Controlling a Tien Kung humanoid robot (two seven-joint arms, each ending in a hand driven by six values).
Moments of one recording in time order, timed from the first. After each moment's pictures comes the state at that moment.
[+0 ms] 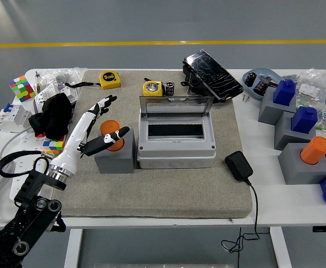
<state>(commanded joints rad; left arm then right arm) -0.13 0.09 -1.17 -1.24 1.55 0.20 -0.39 0.04 -0.07 1.52 0.18 -1.57 0.09 -0.26</state>
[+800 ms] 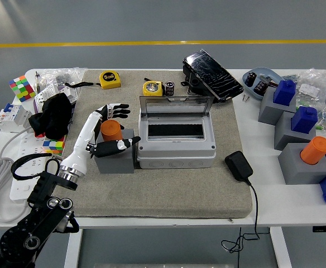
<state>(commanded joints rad) -0.18 0.05 -1.12 -1.17 1.44 0.21 -0.44 0.04 -0.05 1.53 0.18 -1.55 0.08 -0.26</state>
